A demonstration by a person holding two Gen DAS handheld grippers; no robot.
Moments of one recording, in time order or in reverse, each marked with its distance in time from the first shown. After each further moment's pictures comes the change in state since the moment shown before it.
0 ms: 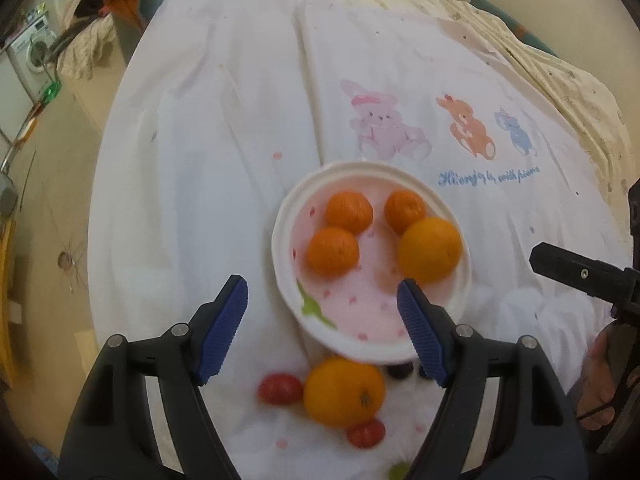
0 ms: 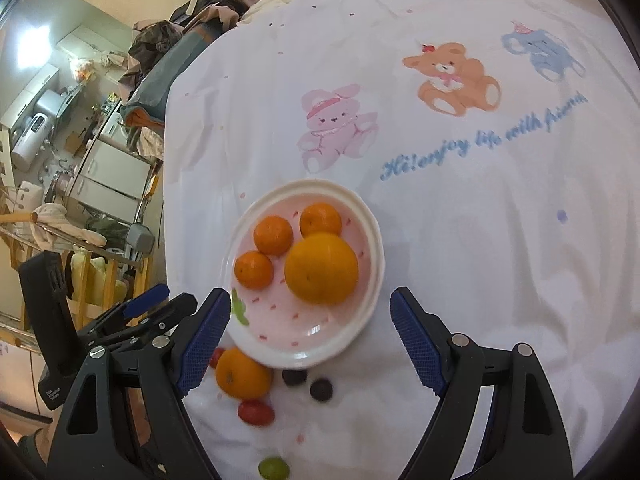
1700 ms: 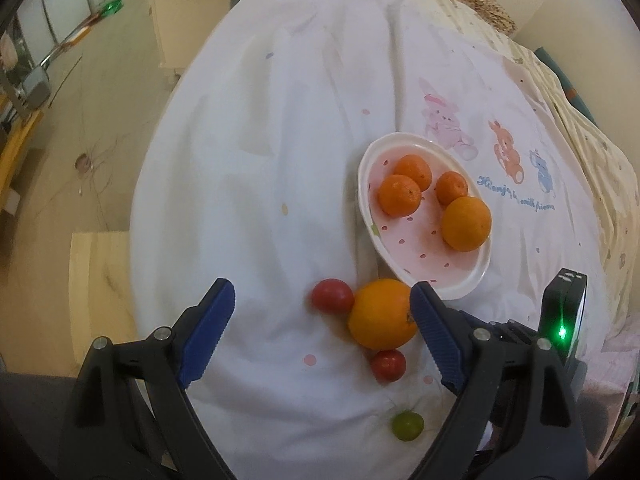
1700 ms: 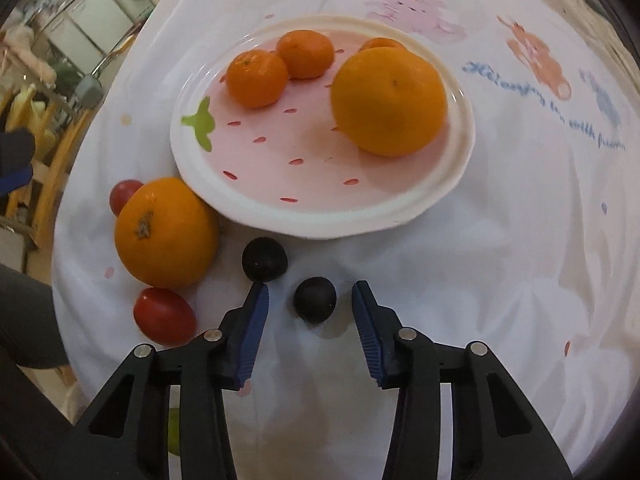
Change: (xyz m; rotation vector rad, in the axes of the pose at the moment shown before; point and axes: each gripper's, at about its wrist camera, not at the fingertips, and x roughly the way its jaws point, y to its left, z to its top) left arm -0.031 0.059 -0.062 -0.307 0.020 0.015; right arm 0.096 0.052 -0.097 -0.431 0.245 -0.319
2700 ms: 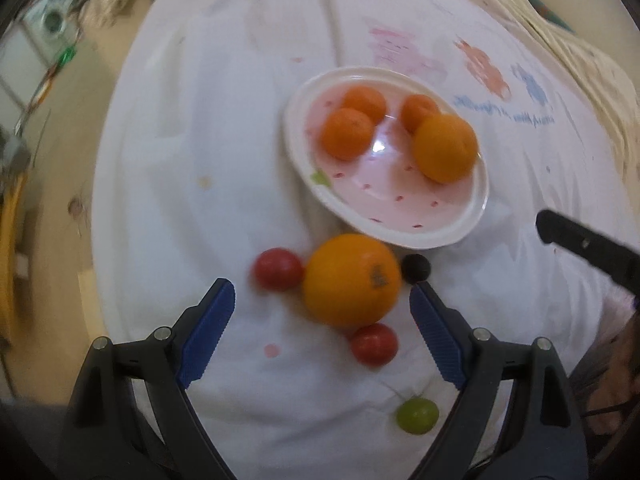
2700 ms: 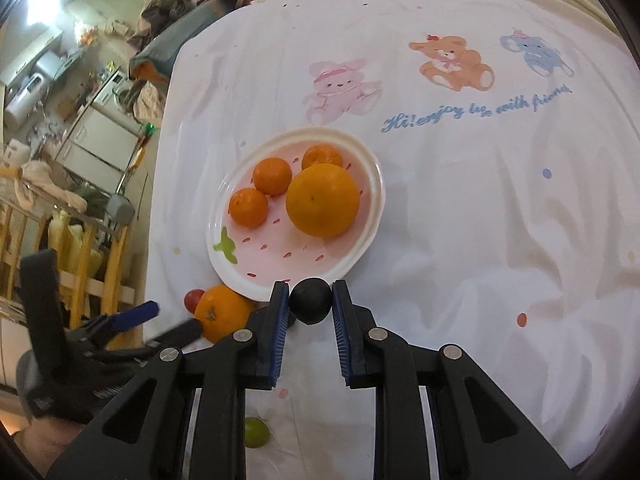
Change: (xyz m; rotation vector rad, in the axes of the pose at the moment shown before) left arm 0.040 -0.065 -0.030 0.285 0.073 0.077; right arm -0.087 -0.073 -0.004 0.342 -0.230 0.220
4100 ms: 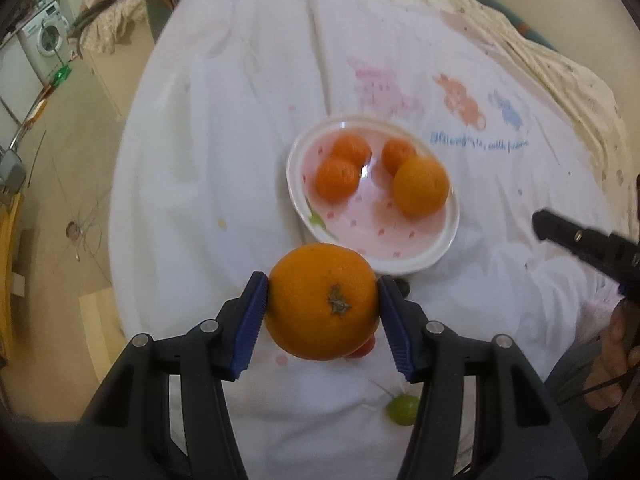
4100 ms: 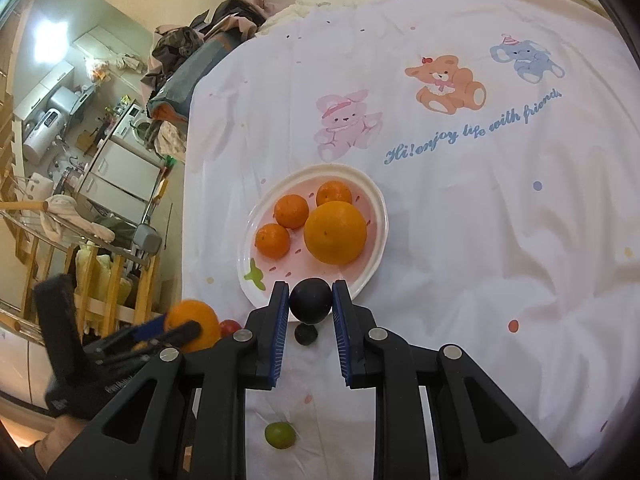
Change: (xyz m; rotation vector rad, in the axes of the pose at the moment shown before) left arm -0.052 0.015 0.014 -0.007 -0.094 -0.060; right arm -0.031 -0.008 0.012 0.058 -0.078 0.102
